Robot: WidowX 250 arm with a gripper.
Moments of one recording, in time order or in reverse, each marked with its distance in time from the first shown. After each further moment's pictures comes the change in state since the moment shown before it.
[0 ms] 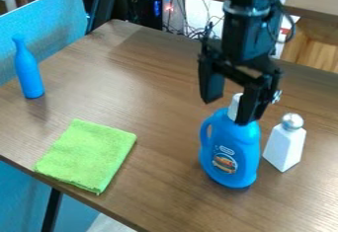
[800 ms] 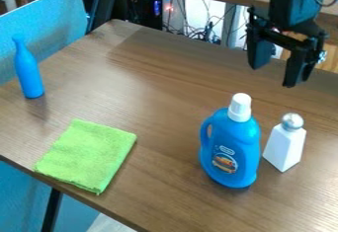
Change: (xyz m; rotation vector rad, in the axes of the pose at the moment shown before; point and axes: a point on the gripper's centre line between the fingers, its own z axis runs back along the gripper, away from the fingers) arm 0.076 0.002 0.010 -0.026 -0.099 -0.081
